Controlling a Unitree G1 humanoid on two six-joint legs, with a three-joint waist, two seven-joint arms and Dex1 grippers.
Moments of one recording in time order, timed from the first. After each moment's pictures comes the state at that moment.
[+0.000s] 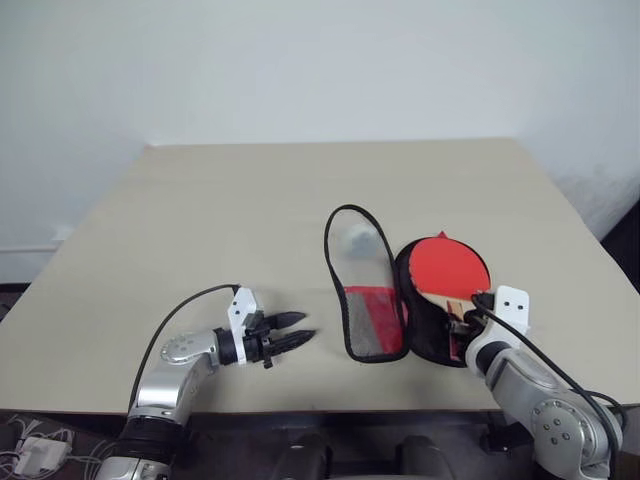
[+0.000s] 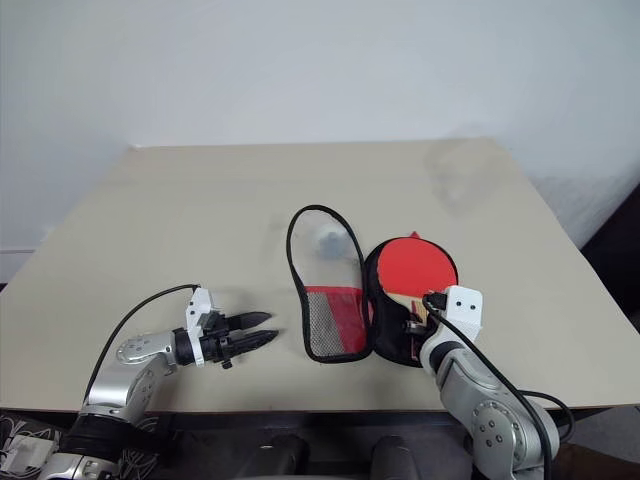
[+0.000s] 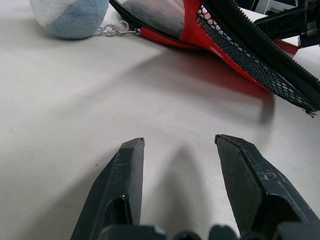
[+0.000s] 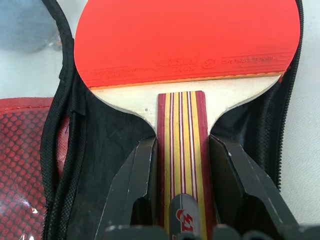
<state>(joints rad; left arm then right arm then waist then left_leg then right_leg) -0.11 0.50 -0.05 0.16 -0.40 0.18 -1.09 0.05 -0.07 -0.20 -0.69 0.57 1.20 -0.23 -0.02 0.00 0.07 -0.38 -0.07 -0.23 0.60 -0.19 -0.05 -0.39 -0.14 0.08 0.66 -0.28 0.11</state>
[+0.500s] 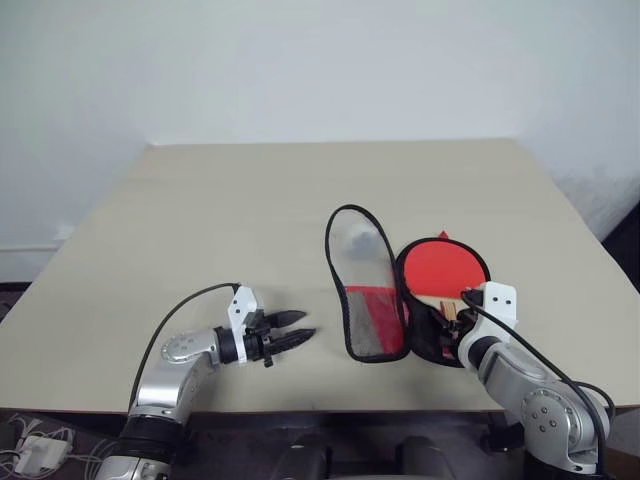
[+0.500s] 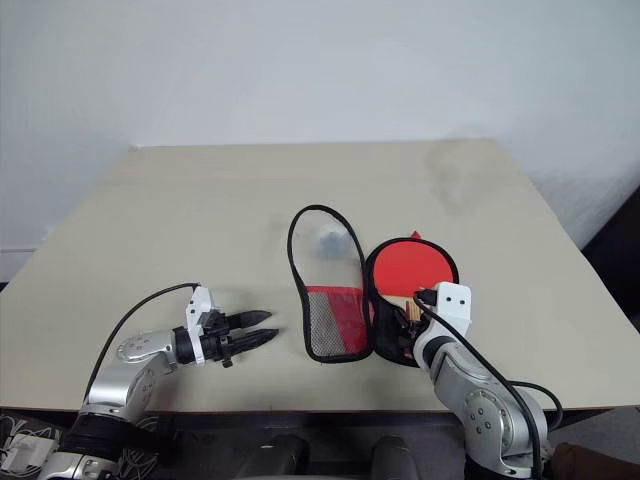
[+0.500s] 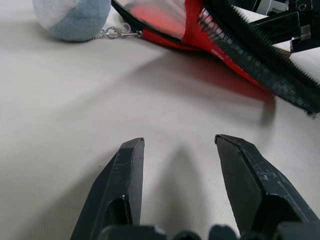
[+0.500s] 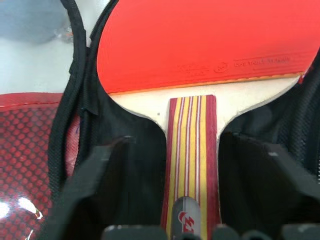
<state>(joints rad) -0.11 0.50 -0.05 0.14 -0.40 0.20 -1.08 0.01 -0.07 -0.19 -0.64 0.52 1.19 -0.17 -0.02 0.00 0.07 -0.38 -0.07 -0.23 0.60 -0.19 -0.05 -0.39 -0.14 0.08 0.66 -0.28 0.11</state>
